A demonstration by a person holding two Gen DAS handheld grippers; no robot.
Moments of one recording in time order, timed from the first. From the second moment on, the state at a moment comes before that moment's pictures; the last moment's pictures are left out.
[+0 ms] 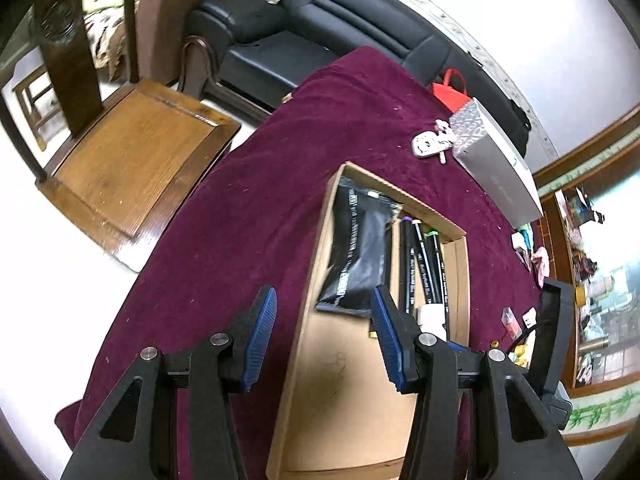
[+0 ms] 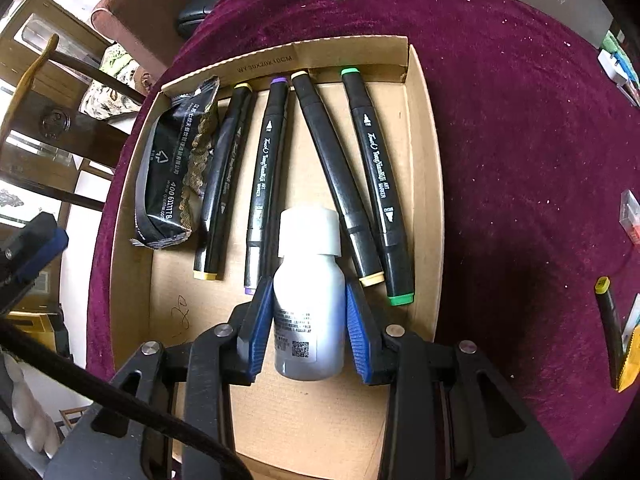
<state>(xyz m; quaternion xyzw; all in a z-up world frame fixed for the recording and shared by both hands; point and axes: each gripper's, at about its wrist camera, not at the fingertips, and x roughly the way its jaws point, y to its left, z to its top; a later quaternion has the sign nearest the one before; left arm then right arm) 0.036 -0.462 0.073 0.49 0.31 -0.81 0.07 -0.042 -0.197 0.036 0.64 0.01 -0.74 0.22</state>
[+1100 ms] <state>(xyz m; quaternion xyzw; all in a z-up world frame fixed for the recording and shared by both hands) 0.026 -0.272 0.130 0.48 0.24 -0.84 0.00 -0.001 -0.061 0.102 0.55 0.08 -0.82 0.16</state>
